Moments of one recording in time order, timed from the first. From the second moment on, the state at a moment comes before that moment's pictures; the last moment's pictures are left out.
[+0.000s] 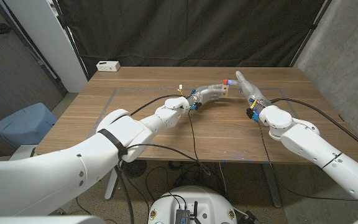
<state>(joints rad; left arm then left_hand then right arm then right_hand) 0.24 -0.11 0.66 -0.35 -0.46 -0.30 -0.41 0.98 0.08 0.30 -0.16 0.20 0.86 -0.22 0.20 0.19 0.82 -0.22 0.21 0.40 0.43 -0.04 0.22 0.20 0.14 0.14 0.19 0.17 -1.00 -0.79 -0.36 -1.94 0.45 -0.26 -0.31 0.07 0.10 0.03 0.15 0.28 0.48 -0.17 0.19 0.17 -0.17 -0.09 0.19 0.18 -0.17 0.05 0.20 0.20 -0.09 0.06 0.19 0.17</state>
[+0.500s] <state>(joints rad) 0.25 -0.11 0.65 -0.35 -0.46 -0.31 -0.42 0.98 0.08 0.30 -0.16 0.20 0.86 -0.21 0.20 0.19 0.82 -0.22 0.21 0.40 0.43 -0.04 0.22 0.20 0.14 0.14 0.19 0.17 -1.03 -0.81 -0.35 -1.98 0.44 -0.27 -0.32 0.07 0.10 0.04 0.15 0.28 0.49 -0.17 0.19 0.17 -0.17 -0.09 0.19 0.18 -0.17 0.05 0.20 0.20 -0.09 0.06 0.19 0.17</state>
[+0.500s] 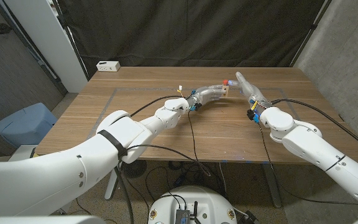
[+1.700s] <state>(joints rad) 0.24 -0.11 0.66 -0.36 -0.46 -0.30 -0.42 0.98 0.08 0.31 -0.16 0.20 0.86 -0.21 0.20 0.19 0.82 -0.22 0.21 0.40 0.43 -0.04 0.22 0.20 0.14 0.14 0.19 0.17 -1.05 -0.82 -0.37 -2.04 0.42 -0.29 -0.31 0.07 0.10 0.04 0.15 0.29 0.51 -0.16 0.19 0.18 -0.17 -0.09 0.19 0.18 -0.17 0.05 0.20 0.20 -0.09 0.06 0.19 0.17</state>
